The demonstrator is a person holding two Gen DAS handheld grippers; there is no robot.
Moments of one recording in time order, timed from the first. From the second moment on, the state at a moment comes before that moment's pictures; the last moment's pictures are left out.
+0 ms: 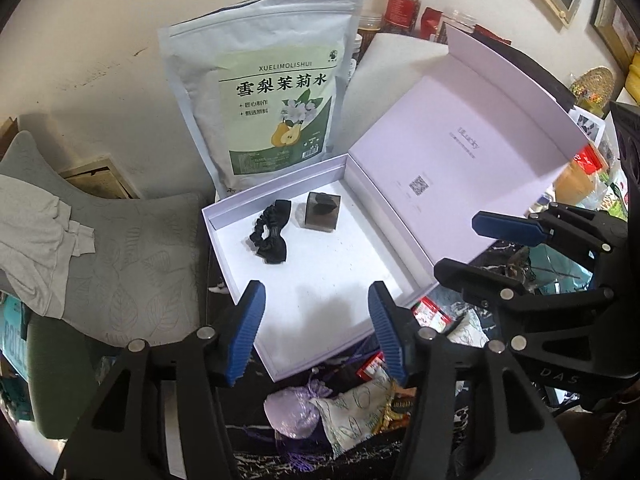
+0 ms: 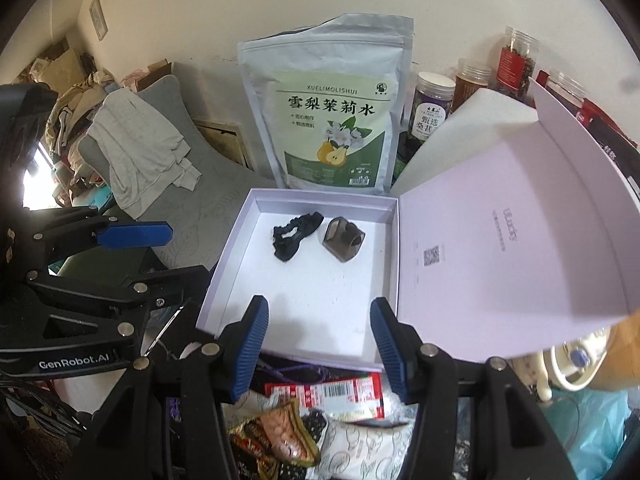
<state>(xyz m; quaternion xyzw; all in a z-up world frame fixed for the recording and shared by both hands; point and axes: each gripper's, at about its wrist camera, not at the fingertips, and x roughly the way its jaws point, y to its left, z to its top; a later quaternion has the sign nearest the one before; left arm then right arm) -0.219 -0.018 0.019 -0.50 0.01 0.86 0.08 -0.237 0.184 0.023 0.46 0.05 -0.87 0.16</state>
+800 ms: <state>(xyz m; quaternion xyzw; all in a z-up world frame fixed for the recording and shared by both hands) -0.117 0.006 -0.016 -0.54 -0.02 0.84 0.06 -0.150 0.196 -0.009 0.50 0.07 -0.85 0.17</state>
